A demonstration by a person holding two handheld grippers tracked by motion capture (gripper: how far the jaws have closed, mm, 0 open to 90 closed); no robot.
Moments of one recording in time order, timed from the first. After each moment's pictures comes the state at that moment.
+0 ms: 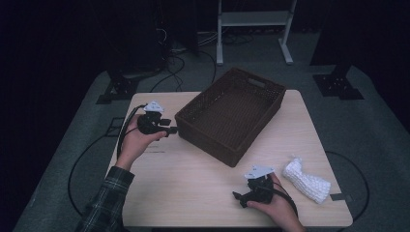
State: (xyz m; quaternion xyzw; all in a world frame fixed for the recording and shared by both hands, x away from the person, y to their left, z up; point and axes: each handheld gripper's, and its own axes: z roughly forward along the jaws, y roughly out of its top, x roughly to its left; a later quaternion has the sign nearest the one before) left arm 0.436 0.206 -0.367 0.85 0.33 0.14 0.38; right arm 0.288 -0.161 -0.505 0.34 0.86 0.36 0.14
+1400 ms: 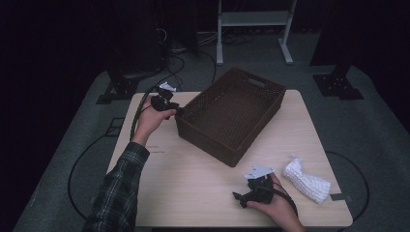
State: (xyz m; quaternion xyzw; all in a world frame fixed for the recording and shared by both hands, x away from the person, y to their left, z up) left arm 0.520 0.179 -0.371 0.86 0.35 0.15 0.35; right arm 0.288 -0.161 -0.504 0.34 0.86 0.36 0.14
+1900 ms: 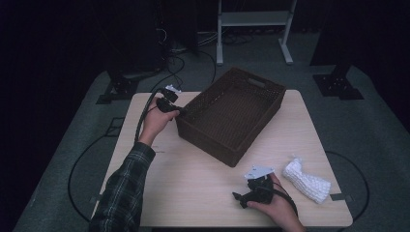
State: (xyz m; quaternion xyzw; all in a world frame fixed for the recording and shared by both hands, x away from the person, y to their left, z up) left arm 0.527 0.169 -0.384 0.86 0.36 0.12 0.33; right arm 0.287 -0.161 -0.504 0.34 0.86 0.36 0.14
